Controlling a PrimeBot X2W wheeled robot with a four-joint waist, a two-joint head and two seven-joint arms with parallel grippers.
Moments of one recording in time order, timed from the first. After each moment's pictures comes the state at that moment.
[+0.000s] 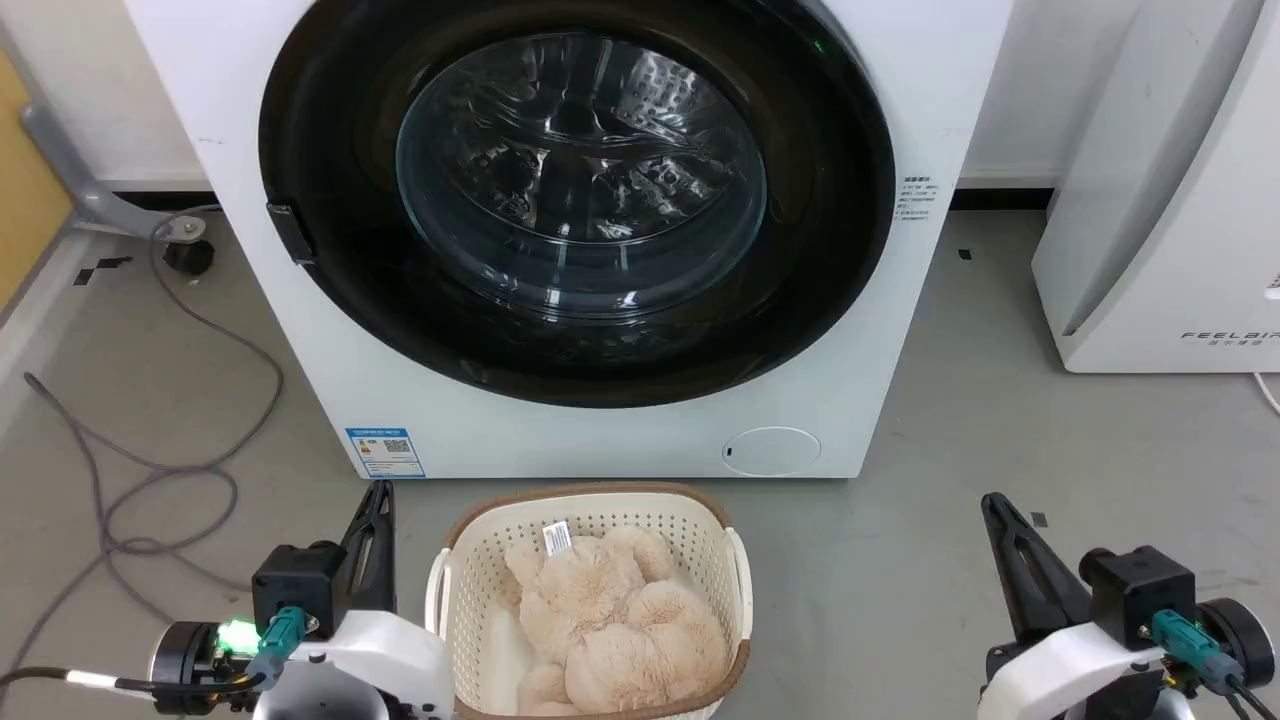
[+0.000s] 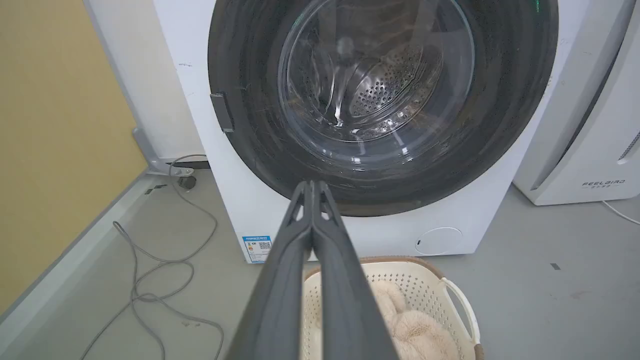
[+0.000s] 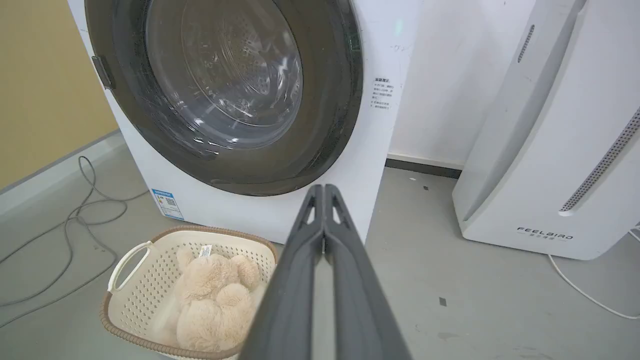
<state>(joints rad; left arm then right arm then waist) -0.01 0.05 0.00 0.00 0.00 0.00 0.00 0.01 -0.05 0.00 0.00 0.01 0.13 0.00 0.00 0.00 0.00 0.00</state>
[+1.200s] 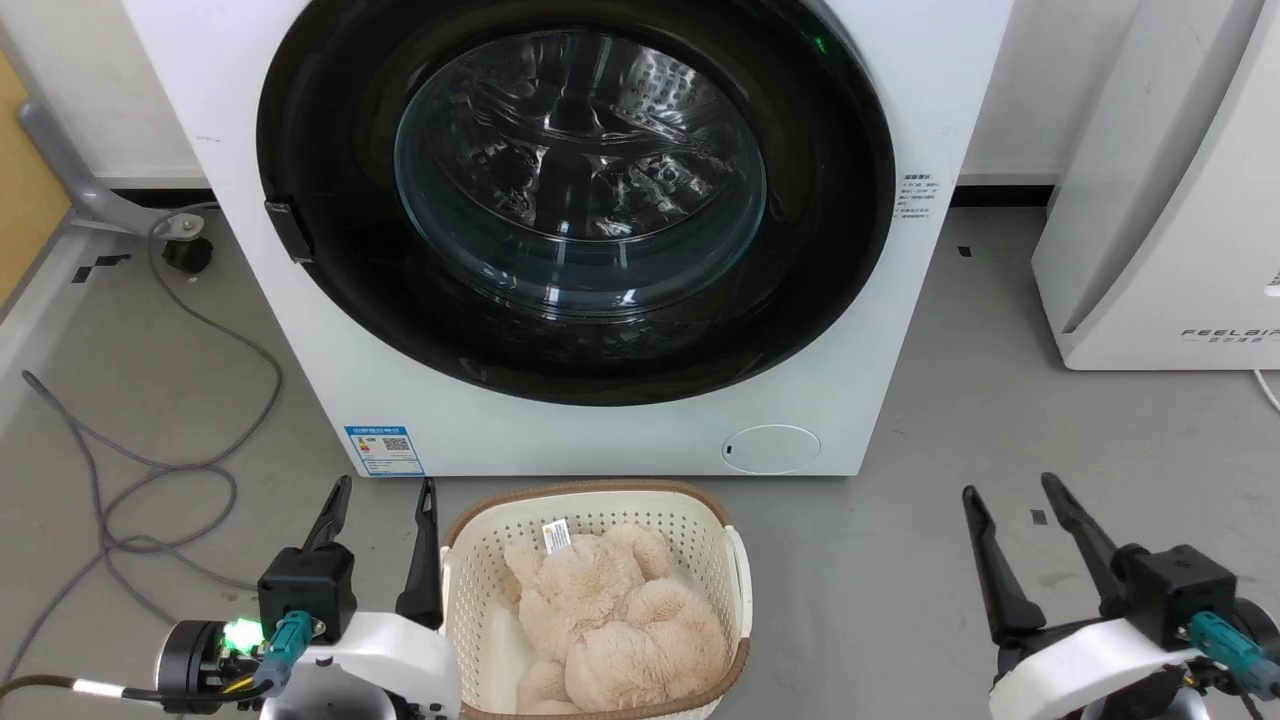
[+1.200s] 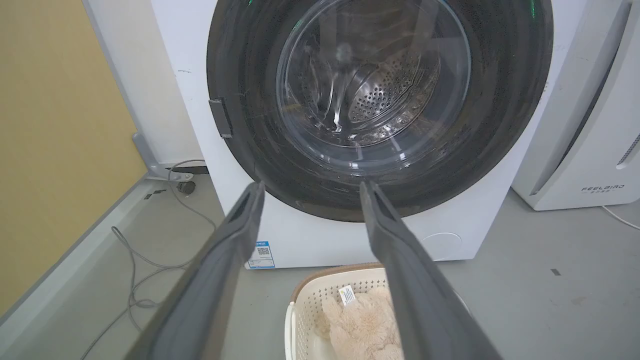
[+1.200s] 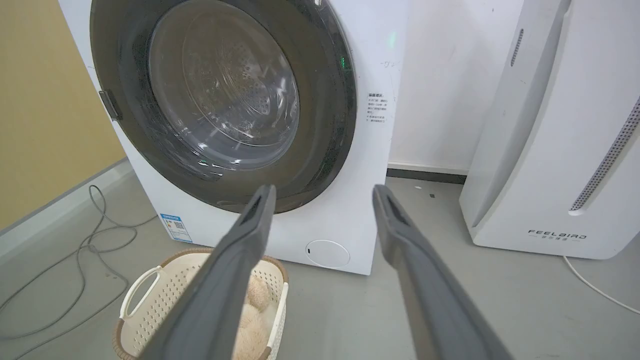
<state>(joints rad) -0.01 0.05 -0.02 0.00 0.00 0.02 -0.03 0.01 -0.05 -0.01 -0.02 0.08 0.13 -0.02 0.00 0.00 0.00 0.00</state>
